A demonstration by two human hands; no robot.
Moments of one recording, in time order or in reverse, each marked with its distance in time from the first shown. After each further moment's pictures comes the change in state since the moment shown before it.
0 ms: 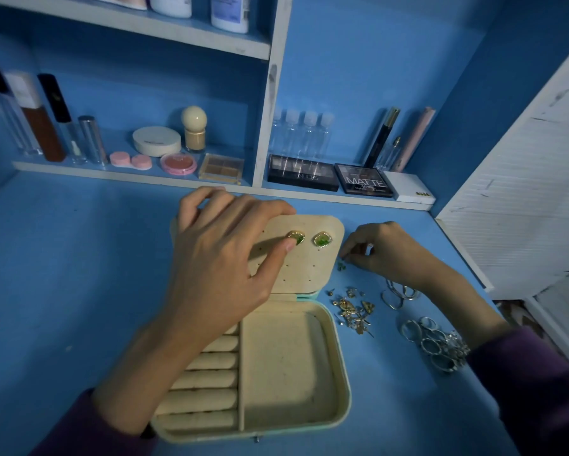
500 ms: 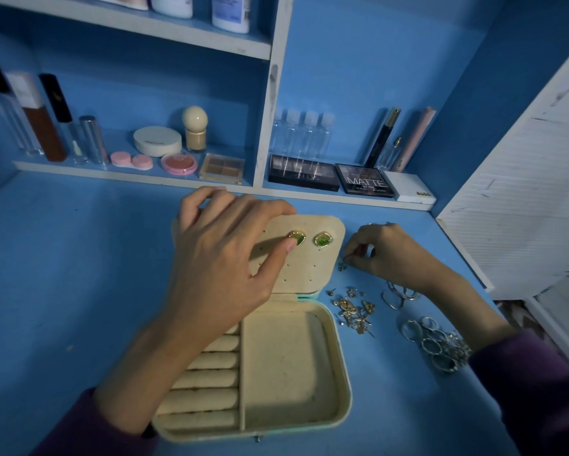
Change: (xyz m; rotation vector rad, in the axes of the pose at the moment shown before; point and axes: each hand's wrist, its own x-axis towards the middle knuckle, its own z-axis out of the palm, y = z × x) left_hand 0.000 0.000 -0.001 0.000 -0.005 -0.002; right_hand -0.002 0.002 0.002 0.000 0.017 0.000
